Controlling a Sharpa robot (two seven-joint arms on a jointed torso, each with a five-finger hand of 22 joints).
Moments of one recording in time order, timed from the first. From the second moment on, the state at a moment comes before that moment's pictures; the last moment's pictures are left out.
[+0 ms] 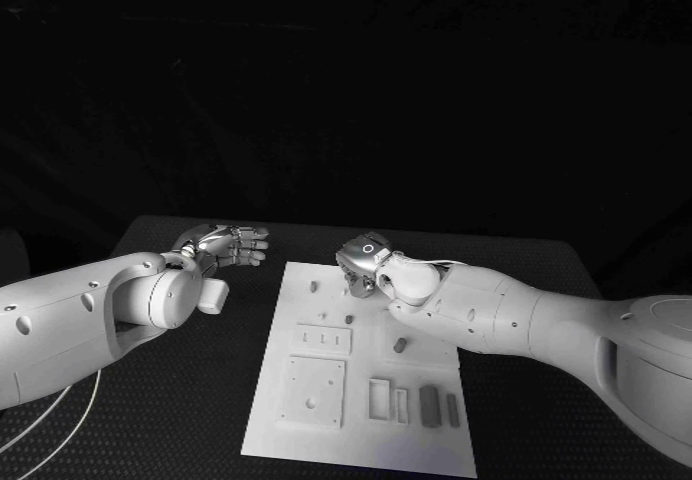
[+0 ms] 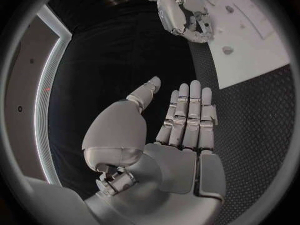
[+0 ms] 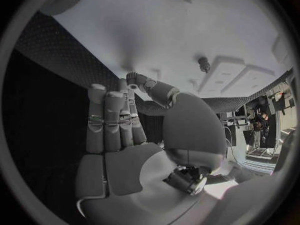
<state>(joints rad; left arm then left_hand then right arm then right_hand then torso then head) 1.36 -0.73 -0.19 1.30 -0.02 -0.35 0.10 1.07 -0.08 0.44 -0.24 0.12 0.80 0.15 0.39 0.38 1.16 0.11 0.08 0.12 0.97 0.09 0.47 0.55 0.02 0.72 0.00 0.41 1.31 1.18 -0.36 -0.15 0.90 -1.98 -0.43 -0.16 1.12 -0.24 0.92 -0.17 0.05 1.01 0.12 0.38 0.44 1.35 0.06 0.07 0.13 1.32 -0.06 1.02 0.87 0.21 1.22 -0.01 0.77 1.31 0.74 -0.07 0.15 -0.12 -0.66</state>
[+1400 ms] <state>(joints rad) 1.36 -0.74 -0.19 1.29 -0.02 -0.35 0.10 1.06 -0.08 0.45 -0.25 0.12 0.79 0.15 0.38 0.38 1.15 0.11 0.08 0.13 0.97 0.09 0.47 0.56 0.02 0.72 -0.01 0.41 1.31 1.20 -0.49 -0.05 1.03 -1.81 -0.48 -0.12 1.10 -0.30 0.81 -0.20 0.05 0.90 0.14 0.34 0.43 1.19 0.10 0.08 0.08 1.32 -0.01 1.01 0.84 0.21 1.21 -0.01 0.76 1.31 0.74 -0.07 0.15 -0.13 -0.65</state>
